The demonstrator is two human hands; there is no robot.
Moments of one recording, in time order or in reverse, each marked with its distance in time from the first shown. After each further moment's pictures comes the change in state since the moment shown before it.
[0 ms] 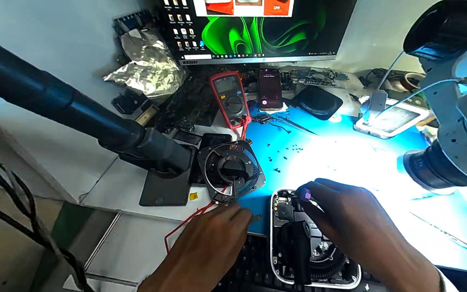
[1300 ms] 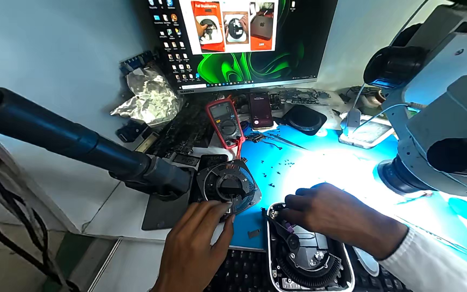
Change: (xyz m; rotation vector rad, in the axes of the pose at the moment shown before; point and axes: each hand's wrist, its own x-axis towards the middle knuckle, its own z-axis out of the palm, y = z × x) left_hand 0.001 -0.022 0.001 -0.032 0.386 -0.149; right_hand 0.031 0.023 -0.003 -0.221 -0.195 -0.614
